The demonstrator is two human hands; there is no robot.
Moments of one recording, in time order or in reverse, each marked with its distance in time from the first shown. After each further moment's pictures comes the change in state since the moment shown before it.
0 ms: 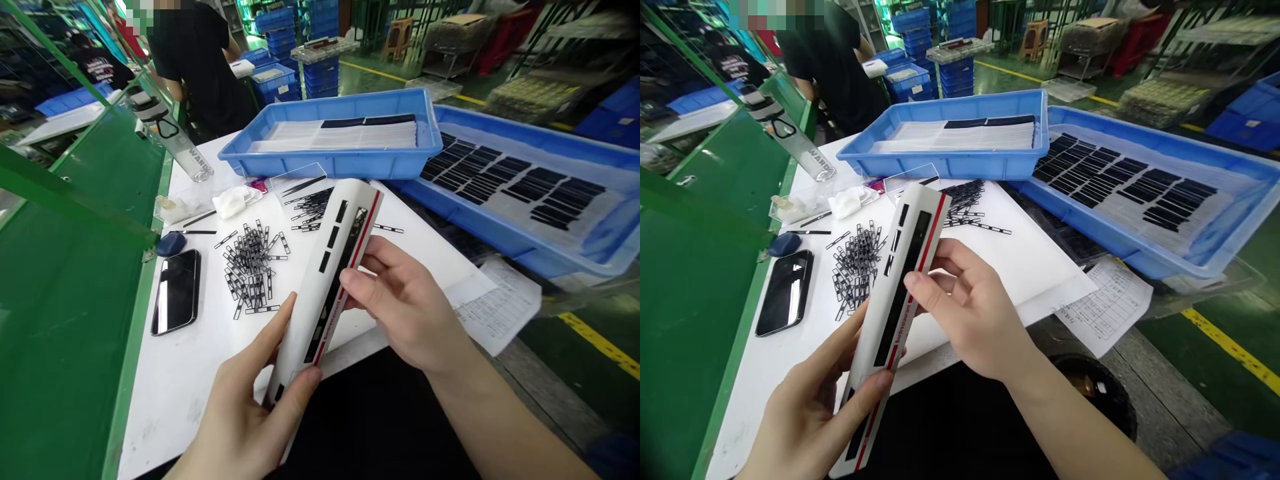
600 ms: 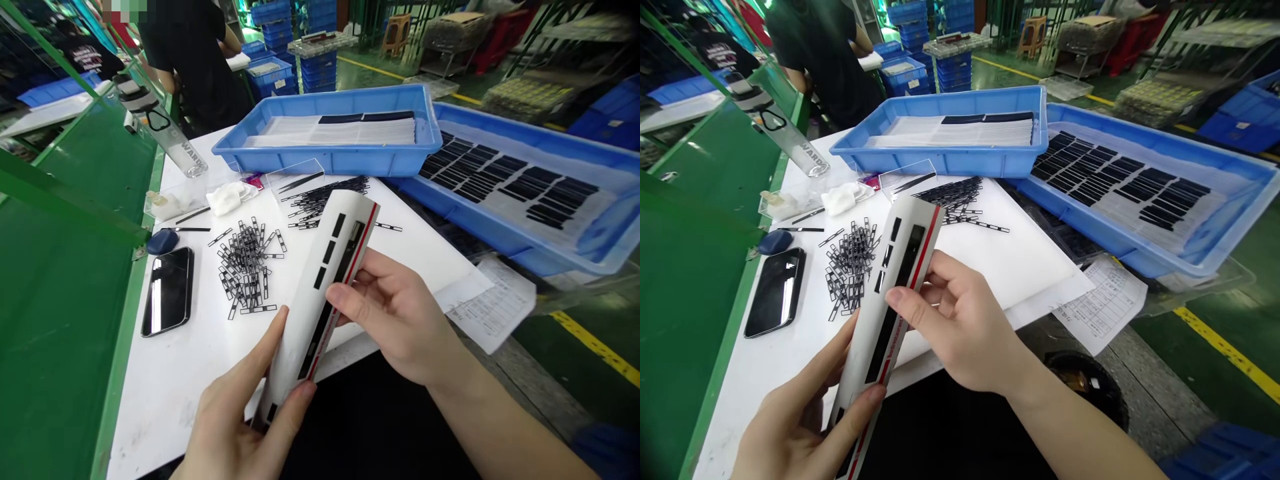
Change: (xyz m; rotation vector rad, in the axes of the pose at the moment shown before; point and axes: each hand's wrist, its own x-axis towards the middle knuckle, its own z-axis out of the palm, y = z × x) left_hand -0.013 0.000 0.006 0.048 0.073 -0.041; right_hand -0.004 0.004 0.005 -0.020 -0.076 0.022
